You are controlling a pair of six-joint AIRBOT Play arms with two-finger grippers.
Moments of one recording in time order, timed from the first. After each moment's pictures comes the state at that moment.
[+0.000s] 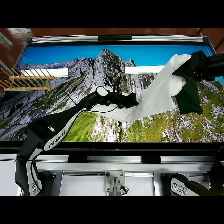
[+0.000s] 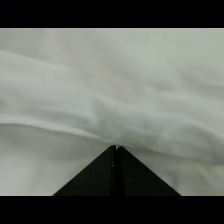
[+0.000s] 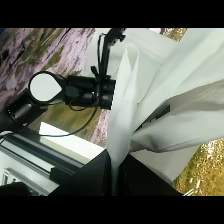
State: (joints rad) left arm -0.63 -2.06 1.73 0.37 -0.74 -1.42; right arm -0.22 -1.25 1.72 2.32 -1.63 -1.64
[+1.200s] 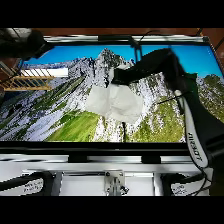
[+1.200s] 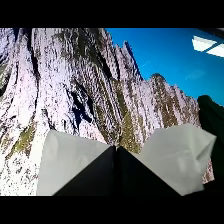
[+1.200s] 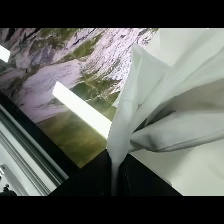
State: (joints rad) left arm -0.01 -1.35 1.73 1.00 -1.03 -1.63; right arm 0.34 -1.66 1.72 2.31 -1.16 -1.71
